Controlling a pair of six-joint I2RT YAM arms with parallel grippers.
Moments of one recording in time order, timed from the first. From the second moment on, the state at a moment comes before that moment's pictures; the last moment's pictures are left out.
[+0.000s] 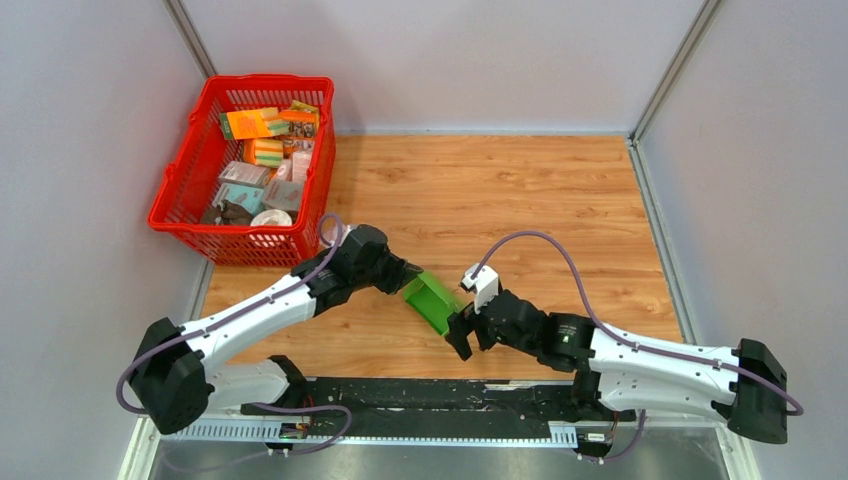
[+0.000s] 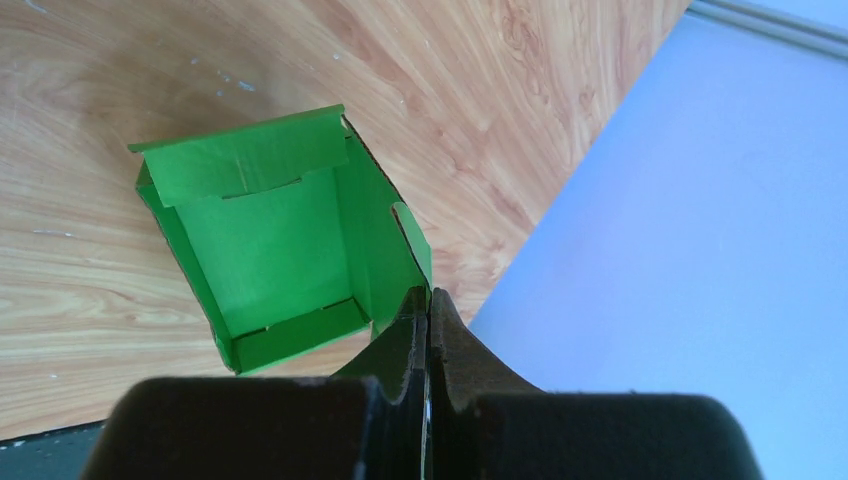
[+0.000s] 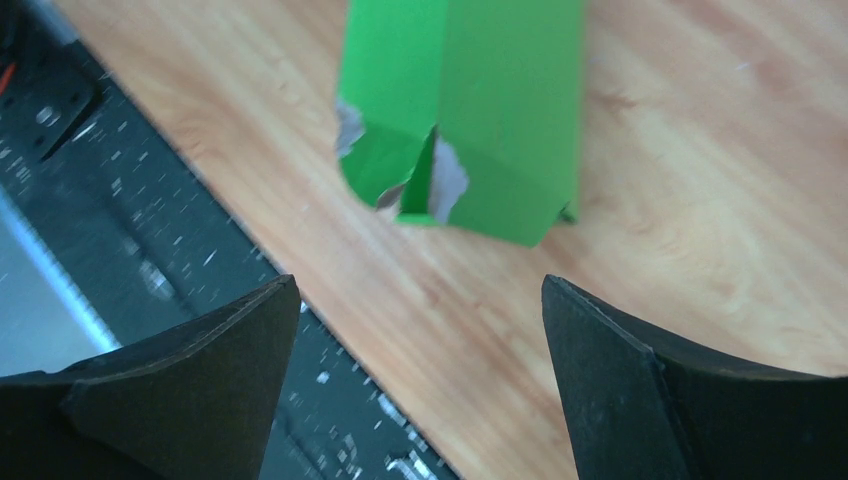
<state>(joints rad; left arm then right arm) -0.77 1.17 0.77 -0.32 -0.06 -1.64 1.19 0.91 0.54 -0.25 0.25 0.39</state>
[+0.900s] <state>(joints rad) -0.73 0.85 0.56 -0.18 -0.08 -1.18 1.08 0.97 0.52 -0.08 0.50 0.40</state>
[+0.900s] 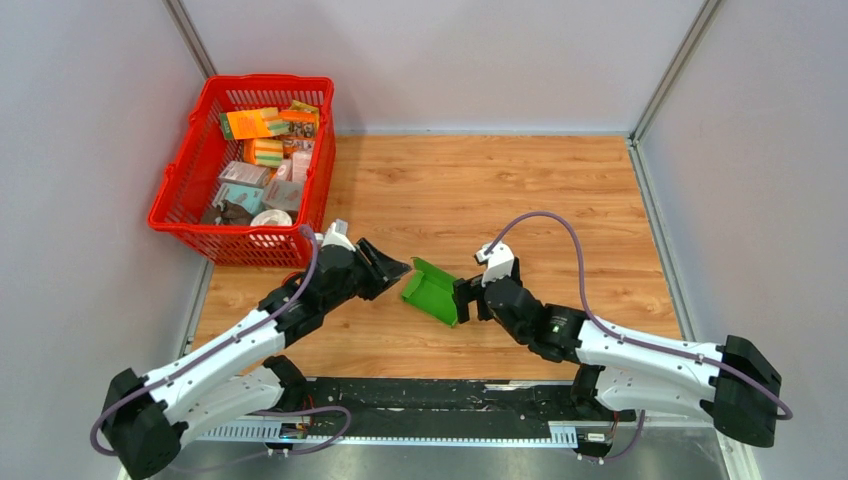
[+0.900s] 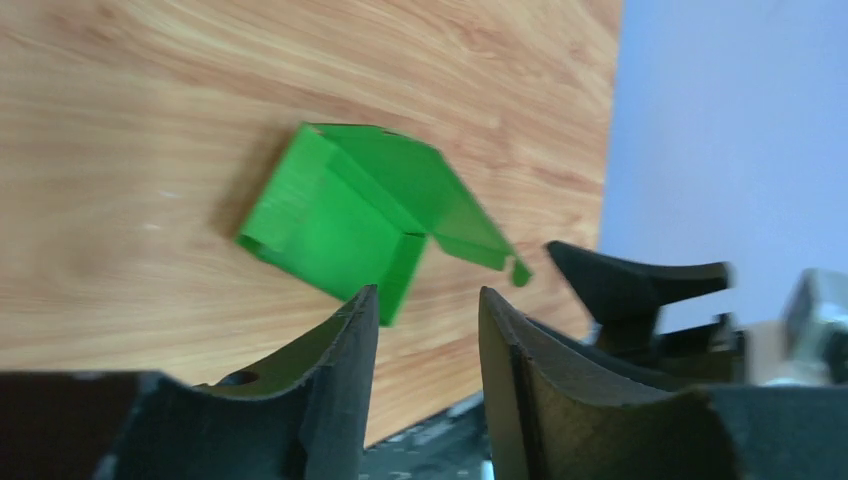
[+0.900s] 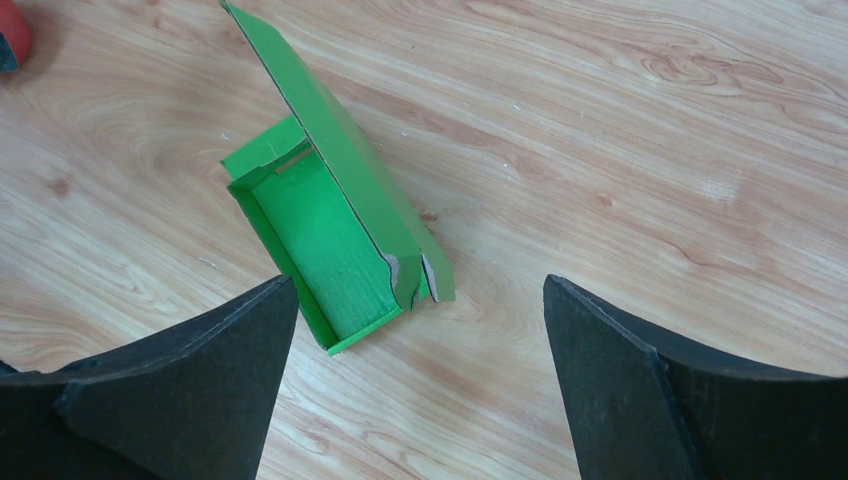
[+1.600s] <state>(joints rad) -0.55 1.41 0.61 -0.02 0.26 -0.68 0.85 0.83 0.36 -0.05 0.10 0.76</state>
